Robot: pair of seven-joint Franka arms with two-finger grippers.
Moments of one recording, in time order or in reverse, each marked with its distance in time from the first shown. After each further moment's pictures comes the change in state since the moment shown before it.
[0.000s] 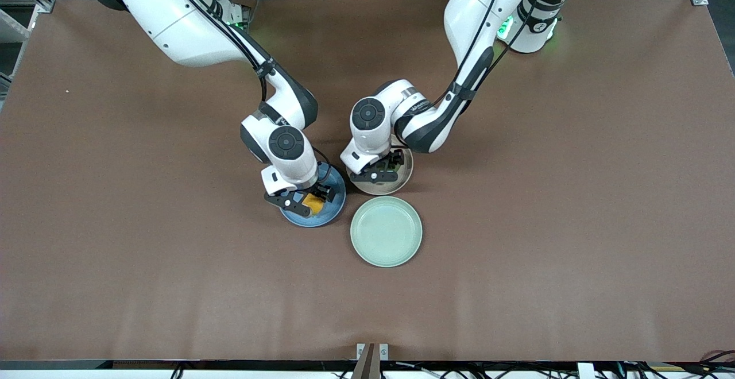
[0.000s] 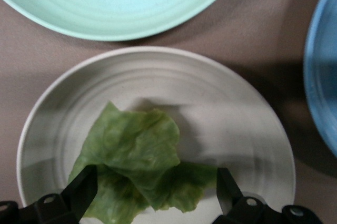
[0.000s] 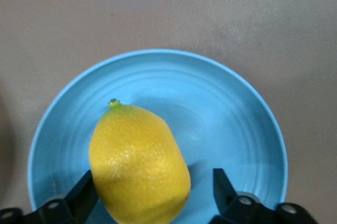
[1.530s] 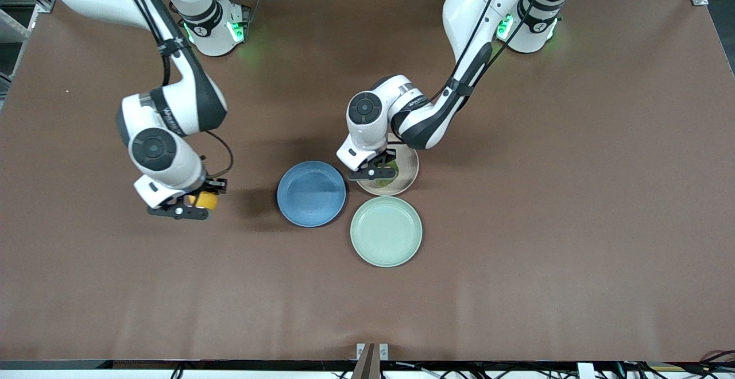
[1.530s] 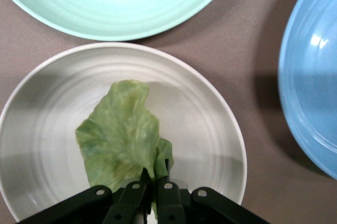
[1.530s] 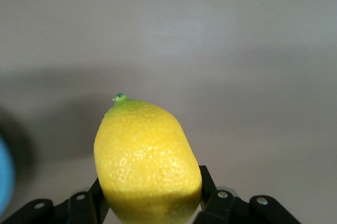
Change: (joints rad) left arm -0.009 -0.027 -0.001 0.005 0.000 0.004 -0.057; right arm -0.193 -0.364 -0.215 -0.176 0.104 -0.276 -0.802
